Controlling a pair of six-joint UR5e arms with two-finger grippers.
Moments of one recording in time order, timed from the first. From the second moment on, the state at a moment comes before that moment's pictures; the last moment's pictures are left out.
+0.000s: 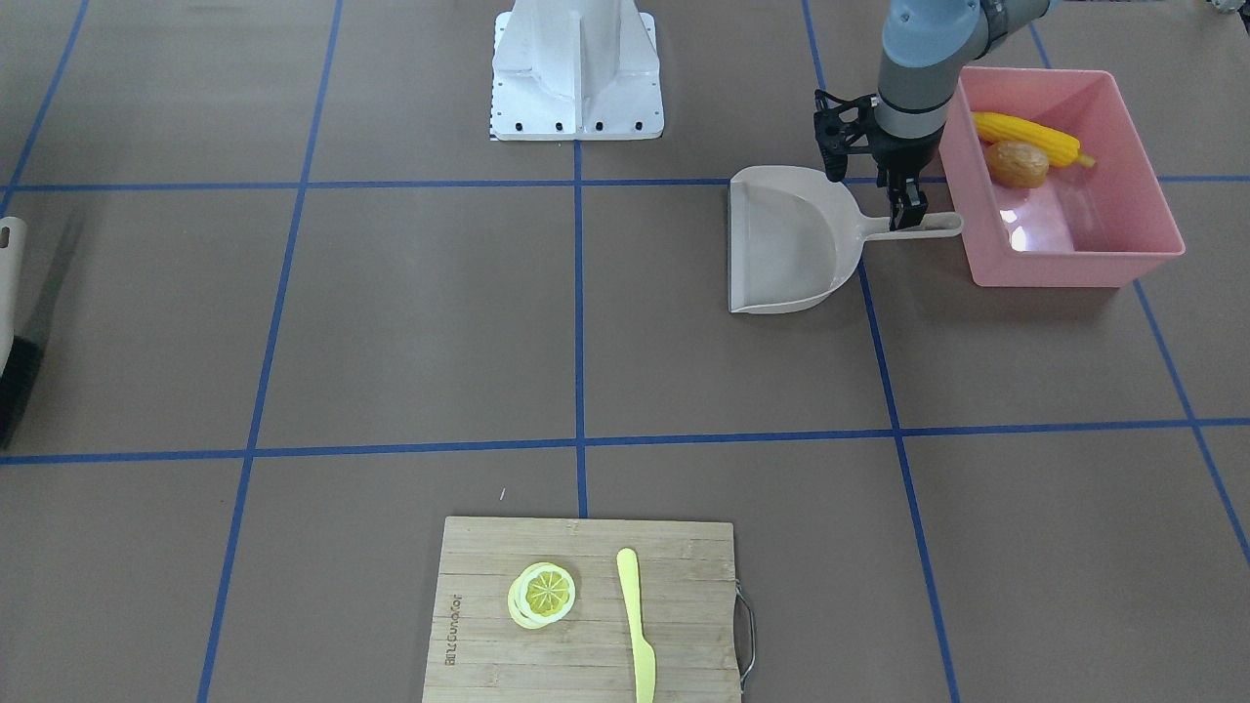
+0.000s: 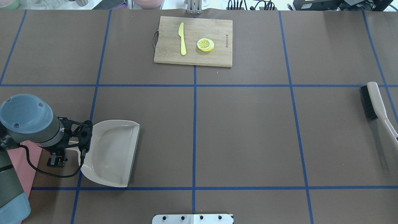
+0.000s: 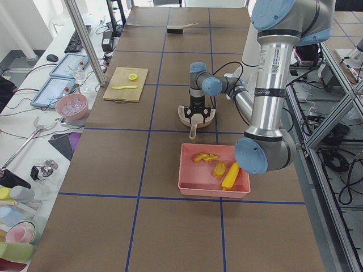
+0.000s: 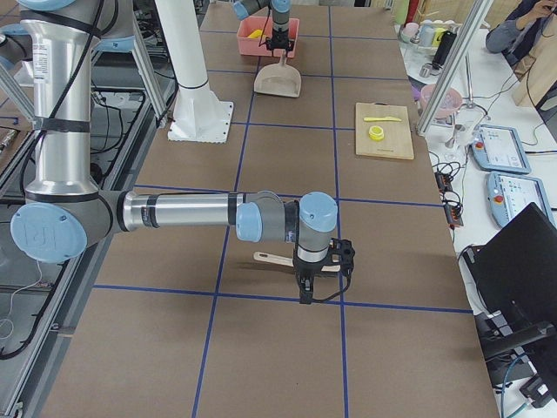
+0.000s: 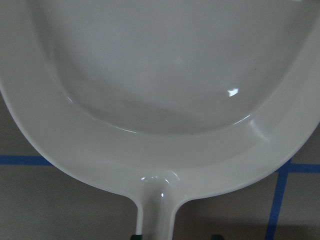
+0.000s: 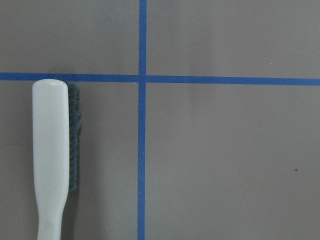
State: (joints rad) left arm -0.55 -1.67 -2.15 -1.34 -1.86 0.46; right arm 1.51 -1.64 1.70 -1.59 2.23 0.07
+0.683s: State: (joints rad) left arm -0.58 -1.65 -2.22 -1.35 -1.86 0.45; right arm 1.51 -1.64 1.70 -1.59 2.23 0.07
